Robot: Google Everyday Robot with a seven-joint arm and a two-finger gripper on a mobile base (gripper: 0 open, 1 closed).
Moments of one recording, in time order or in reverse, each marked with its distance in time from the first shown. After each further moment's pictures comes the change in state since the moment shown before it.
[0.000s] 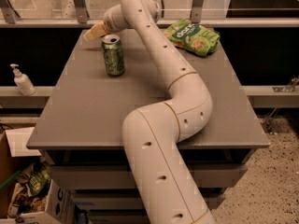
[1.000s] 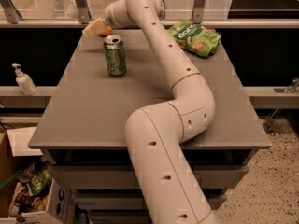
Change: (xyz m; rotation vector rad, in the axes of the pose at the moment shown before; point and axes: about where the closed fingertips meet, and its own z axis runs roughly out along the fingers) arm -0.019 -0.001 -0.018 -0.029 -0.070 -0.010
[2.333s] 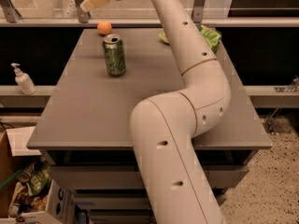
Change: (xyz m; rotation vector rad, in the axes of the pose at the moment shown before) arm -0.113 0.002 -0.090 0.022 -0.079 -0.176
